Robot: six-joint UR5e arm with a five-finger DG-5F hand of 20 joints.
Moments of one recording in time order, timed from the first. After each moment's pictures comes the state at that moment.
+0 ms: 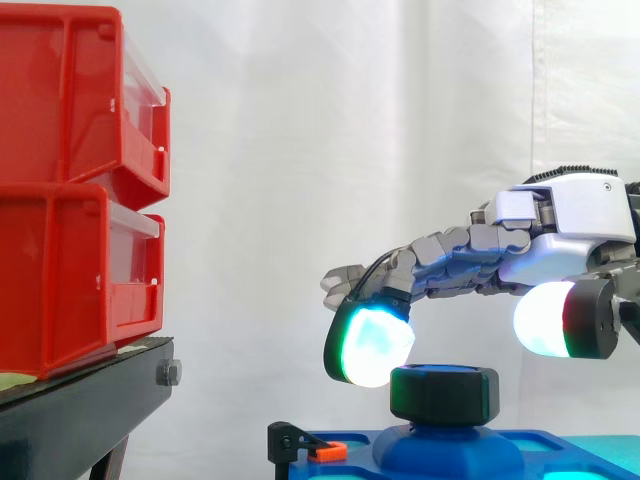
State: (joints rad) arm -0.12 -2.23 -1.26 -2.75 -2.00 -1.31
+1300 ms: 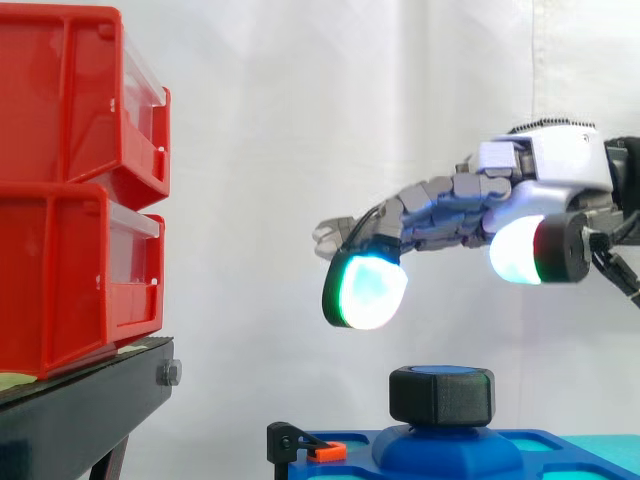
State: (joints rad) arm -0.14 -2.23 -1.15 -2.86 -2.02 -1.32
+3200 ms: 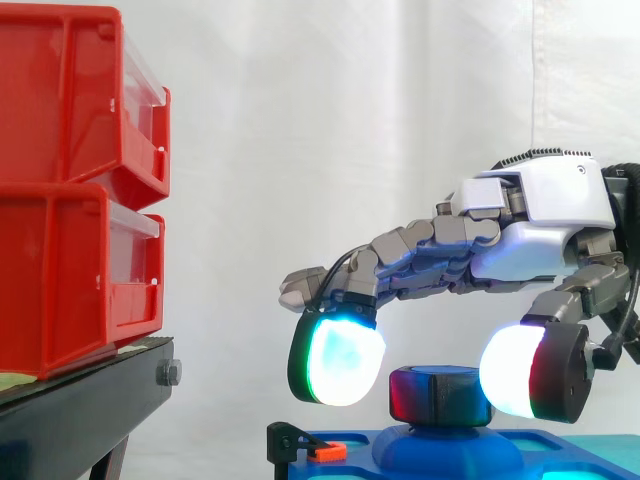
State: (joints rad) arm -0.06 -2.27 -1.16 -2.85 -1.95 -1.30
